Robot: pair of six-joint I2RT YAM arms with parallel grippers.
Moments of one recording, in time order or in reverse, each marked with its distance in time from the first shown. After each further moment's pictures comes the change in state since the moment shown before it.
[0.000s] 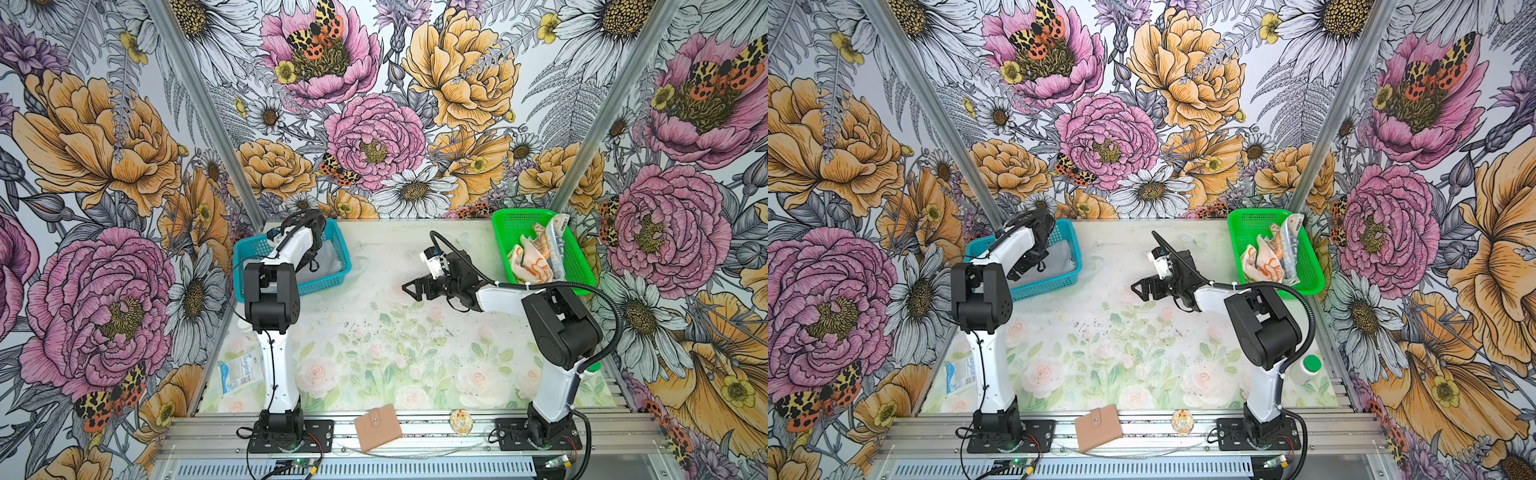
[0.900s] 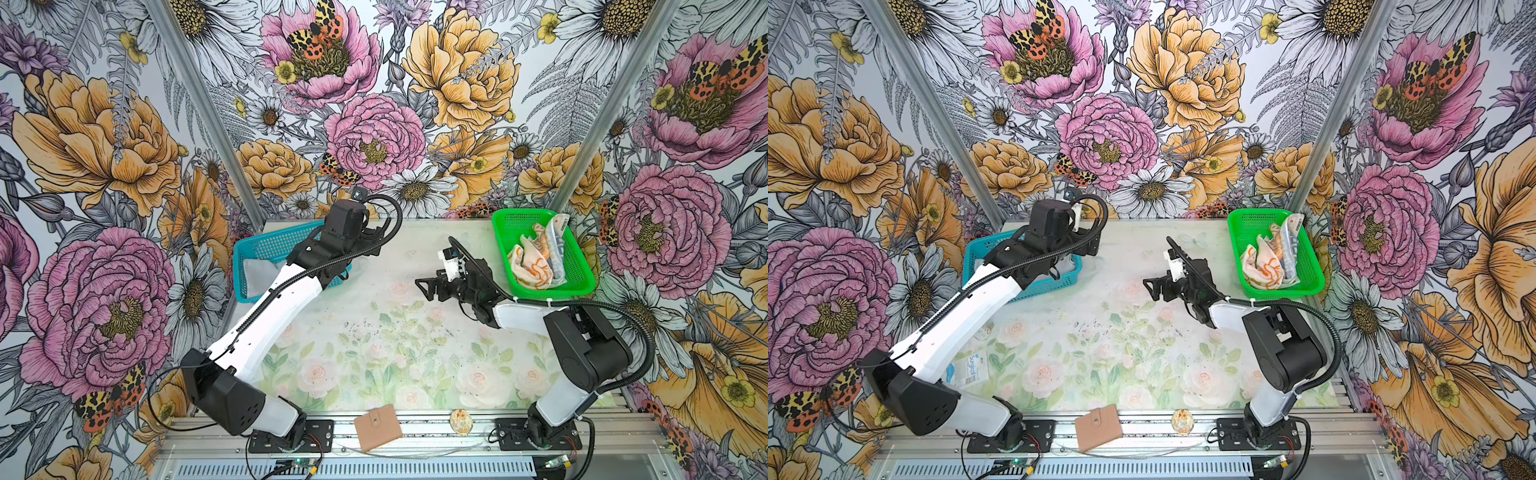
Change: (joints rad) left arm -0.451 -0.779 -0.390 0.504 0.460 1.020; right arm -0.041 -0.216 -0.248 0.247 0.143 -0.011
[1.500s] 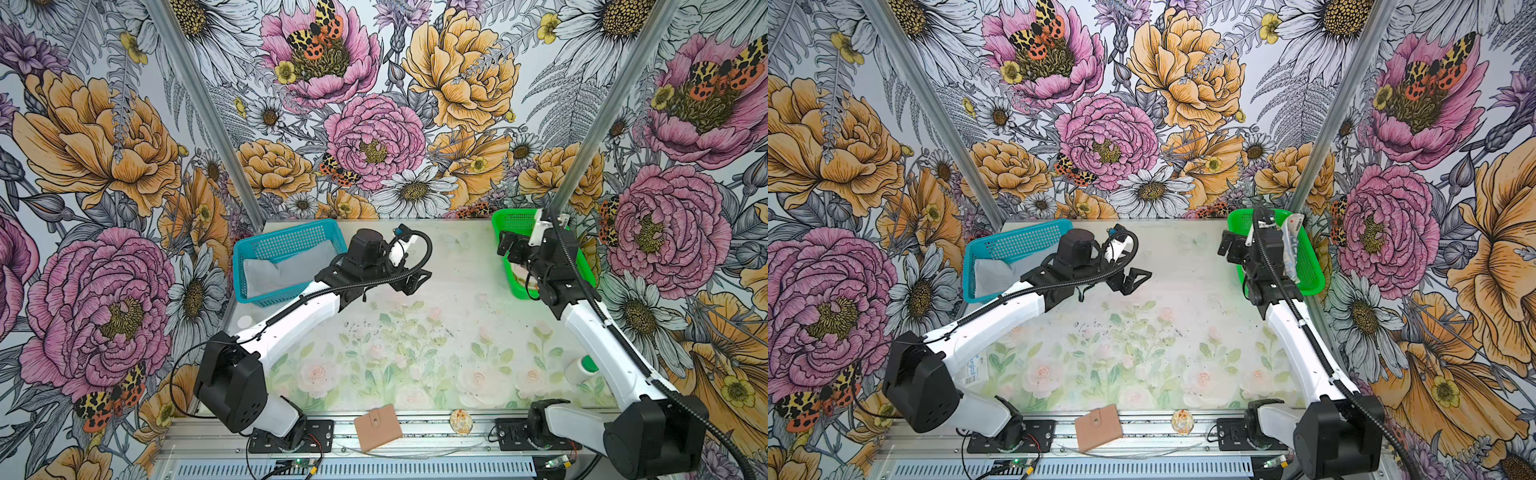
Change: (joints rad) left arm -0.119 0.061 -0.300 0.403 0.637 -0.005; right arm -0.409 -0.470 0.240 -0.678 0.440 0.063
